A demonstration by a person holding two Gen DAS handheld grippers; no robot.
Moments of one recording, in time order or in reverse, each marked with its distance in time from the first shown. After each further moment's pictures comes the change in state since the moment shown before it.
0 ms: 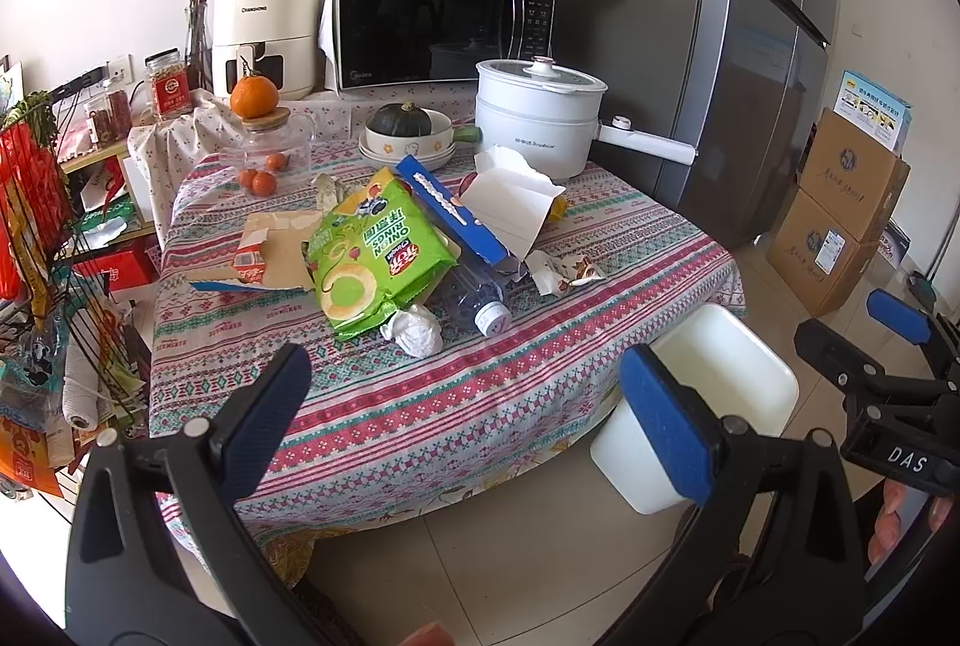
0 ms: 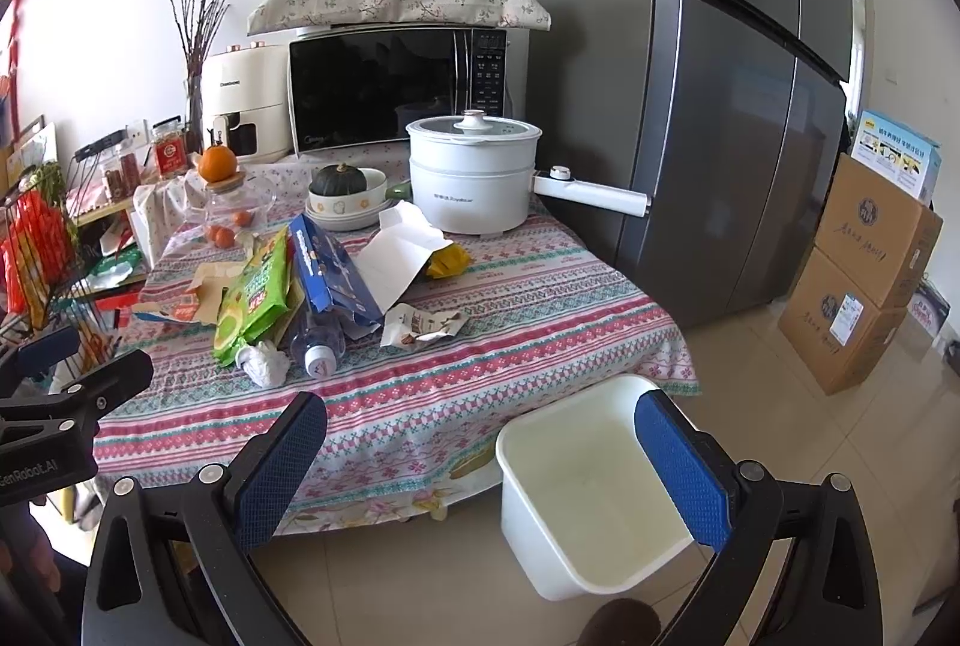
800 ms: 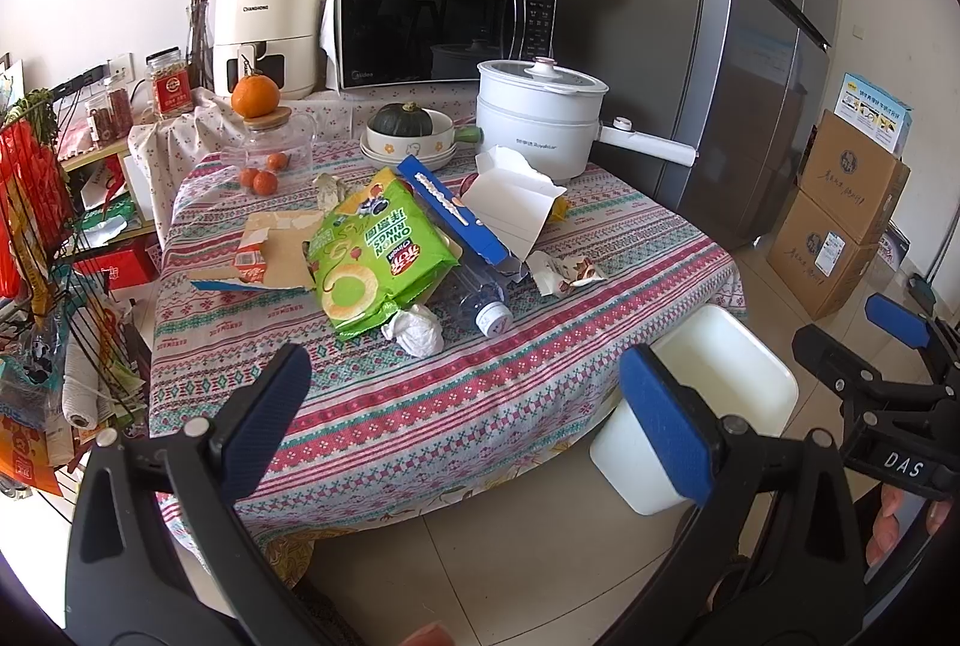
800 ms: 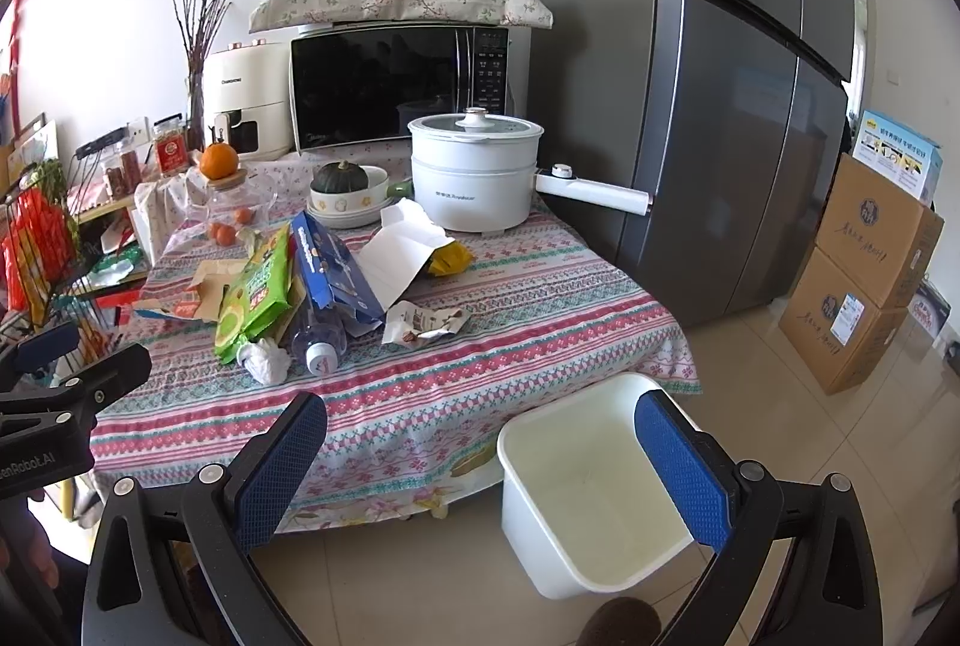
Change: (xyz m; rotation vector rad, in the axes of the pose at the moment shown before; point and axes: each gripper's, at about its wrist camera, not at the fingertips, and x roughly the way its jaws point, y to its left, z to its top) left arm 0.000 0.003 0.000 -0.005 -0.002 -0.002; right arm -0.002 0.002 -0.001 -0.008 0.005 0.001
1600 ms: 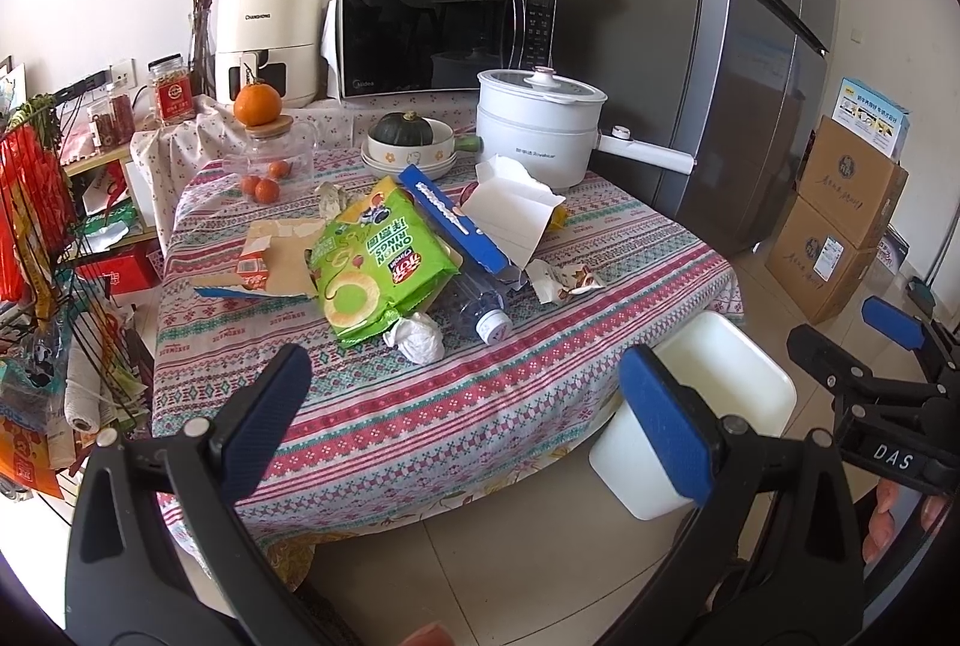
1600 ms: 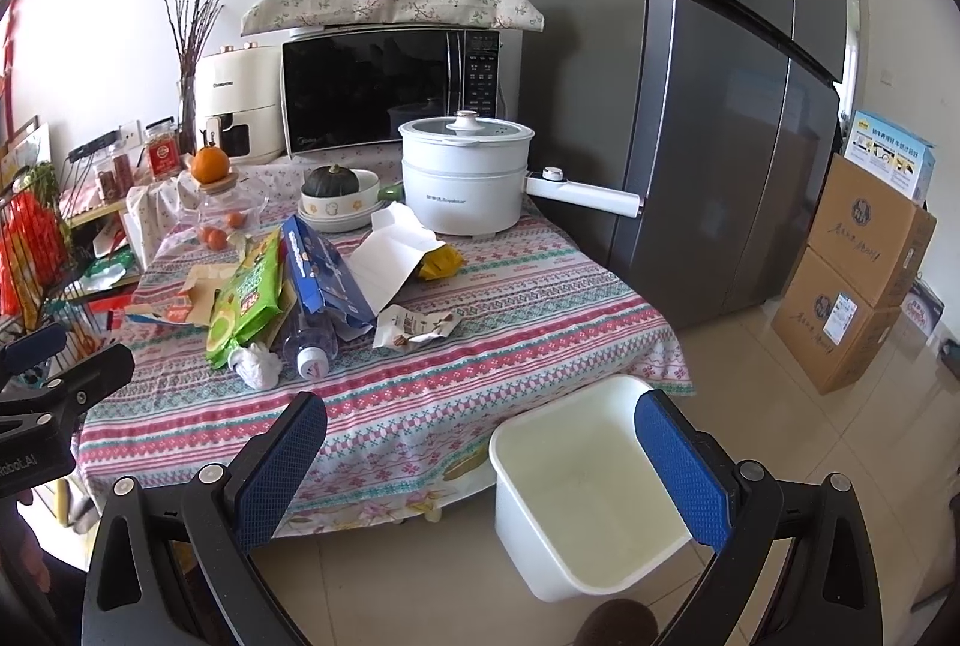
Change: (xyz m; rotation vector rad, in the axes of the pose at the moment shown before) left arm -0.005 -0.001 0.000 0.000 -0.024 -0.001; right arm 0.001 -0.002 0.000 0.007 -0.007 -0.022
